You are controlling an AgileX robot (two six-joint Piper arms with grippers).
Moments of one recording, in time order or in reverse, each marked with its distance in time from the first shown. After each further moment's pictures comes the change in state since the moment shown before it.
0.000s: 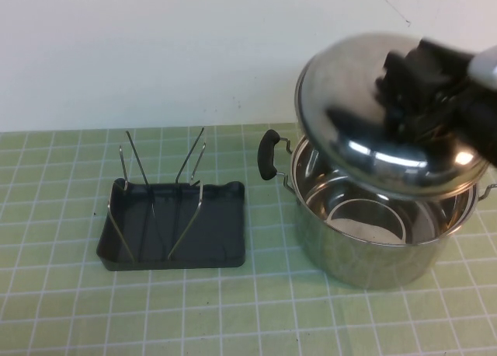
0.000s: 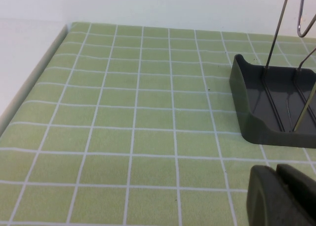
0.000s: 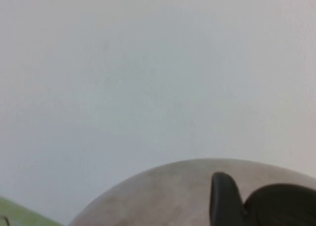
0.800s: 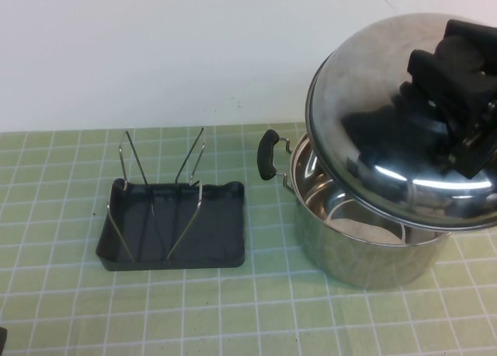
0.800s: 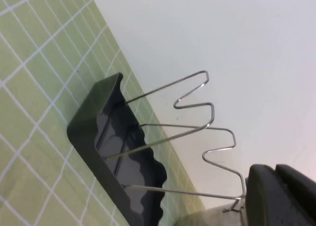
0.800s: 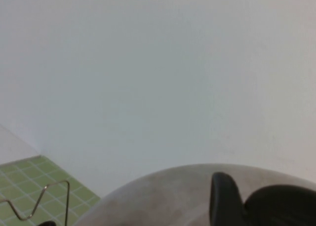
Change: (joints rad) right arm 0.000 -0.349 0.000 -0.471 0.271 0.264; left arm 0.000 0.000 0.002 -0.715 -0.121 -0.366
